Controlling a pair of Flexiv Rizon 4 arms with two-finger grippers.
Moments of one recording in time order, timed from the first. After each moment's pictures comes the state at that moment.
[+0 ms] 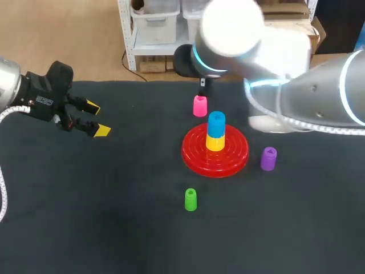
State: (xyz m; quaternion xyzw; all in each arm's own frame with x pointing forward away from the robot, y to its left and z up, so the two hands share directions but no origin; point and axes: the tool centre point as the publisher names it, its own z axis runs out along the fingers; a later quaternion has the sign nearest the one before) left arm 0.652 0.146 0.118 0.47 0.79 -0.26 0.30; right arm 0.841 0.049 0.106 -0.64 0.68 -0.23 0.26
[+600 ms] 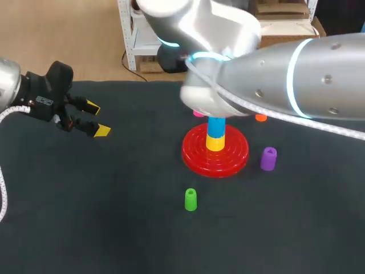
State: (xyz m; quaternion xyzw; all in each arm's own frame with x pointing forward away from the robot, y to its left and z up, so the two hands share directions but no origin) left arm 0.652 0.146 0.118 0.47 0.79 -0.26 0.30; right arm 0.837 0.049 0.106 -0.66 0.70 -0.25 0.09
